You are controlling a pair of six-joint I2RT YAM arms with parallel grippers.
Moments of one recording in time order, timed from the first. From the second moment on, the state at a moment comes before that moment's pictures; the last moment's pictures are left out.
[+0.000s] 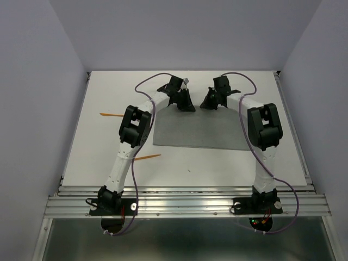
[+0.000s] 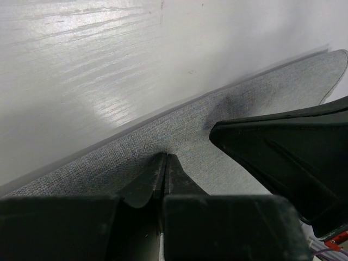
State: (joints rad) left arm -0.49 2.53 2.11 -0.42 0.45 -0.64; right arm 0.27 2.17 1.61 -0.26 -0.21 0.68
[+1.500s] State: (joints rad) left arm -0.46 2.47 2.00 -0.39 0.46 -0.56; right arm -0.10 2.04 1.38 -0.26 -0.07 0.59
